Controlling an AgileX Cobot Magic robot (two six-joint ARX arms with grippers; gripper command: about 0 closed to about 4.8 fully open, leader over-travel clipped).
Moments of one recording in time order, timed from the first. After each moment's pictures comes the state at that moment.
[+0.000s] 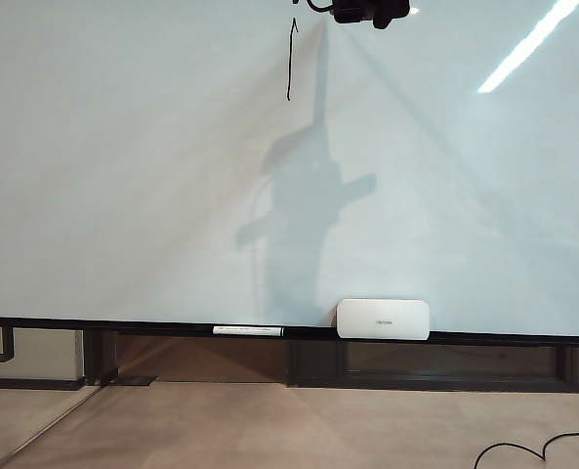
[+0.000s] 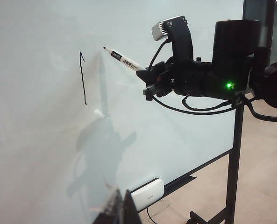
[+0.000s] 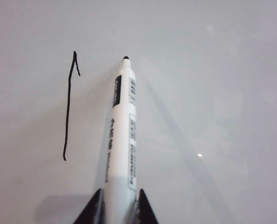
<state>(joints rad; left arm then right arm) -0.14 0.51 0.63 0.07 0.58 0.05 0.55 1.73 1.46 0.42 0.39 -0.19</state>
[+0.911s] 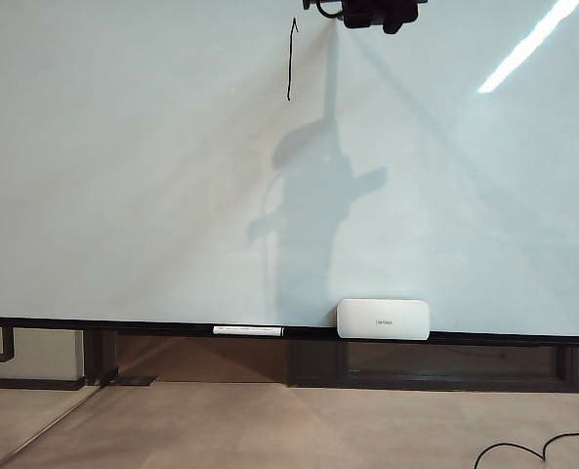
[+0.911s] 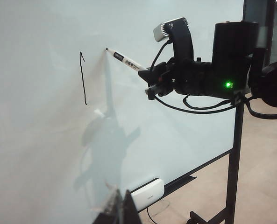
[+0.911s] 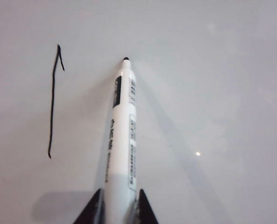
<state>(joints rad) -0.14 0.51 0.63 0.07 0.58 0.05 0.51 1.73 1.46 0.41 0.36 -0.19</state>
